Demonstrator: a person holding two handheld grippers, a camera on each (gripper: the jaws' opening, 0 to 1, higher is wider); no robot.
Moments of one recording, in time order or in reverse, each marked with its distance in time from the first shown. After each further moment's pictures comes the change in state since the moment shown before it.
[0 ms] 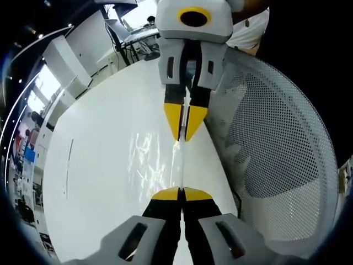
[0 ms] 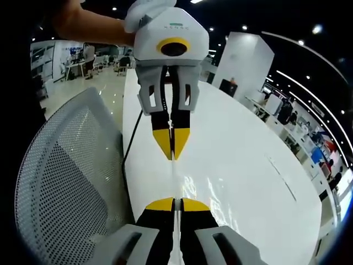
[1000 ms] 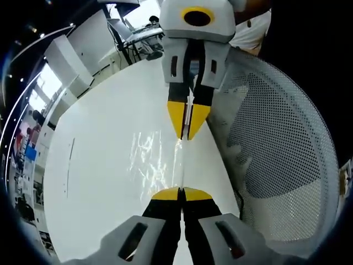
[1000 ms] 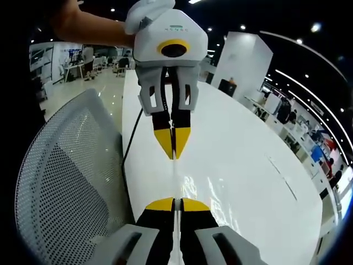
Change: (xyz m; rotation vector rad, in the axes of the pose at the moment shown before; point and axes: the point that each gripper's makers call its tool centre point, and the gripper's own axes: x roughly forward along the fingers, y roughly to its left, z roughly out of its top) left arm 0.000 0.004 -0.004 -0.008 -0.001 0.012; right arm 0.000 -0.001 0.000 0.012 -0.005 -0.002
